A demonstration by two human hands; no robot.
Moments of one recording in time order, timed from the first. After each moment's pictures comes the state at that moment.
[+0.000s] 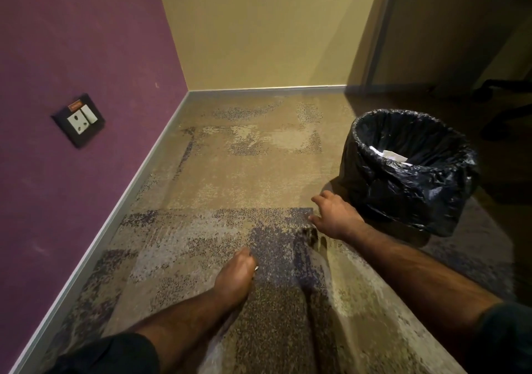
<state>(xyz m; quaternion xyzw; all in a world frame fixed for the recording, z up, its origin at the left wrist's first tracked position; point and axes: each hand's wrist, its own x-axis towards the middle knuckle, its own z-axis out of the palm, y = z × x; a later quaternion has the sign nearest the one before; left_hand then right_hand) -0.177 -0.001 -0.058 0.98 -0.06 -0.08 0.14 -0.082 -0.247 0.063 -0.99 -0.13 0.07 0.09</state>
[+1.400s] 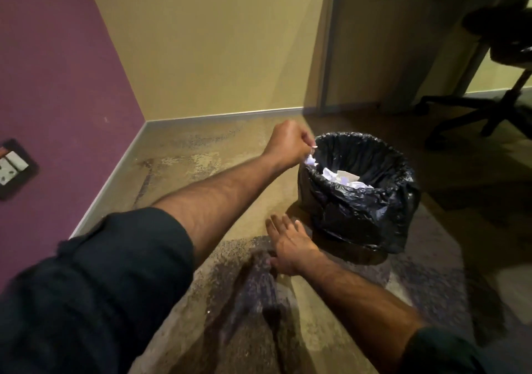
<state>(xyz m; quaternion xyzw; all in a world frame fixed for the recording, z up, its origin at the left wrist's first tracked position) 0.008 -0.199 0.227 0.91 -0.15 0.05 0.39 -0.077 -0.252 0.053 -0.98 -0.19 0.12 -0.01</state>
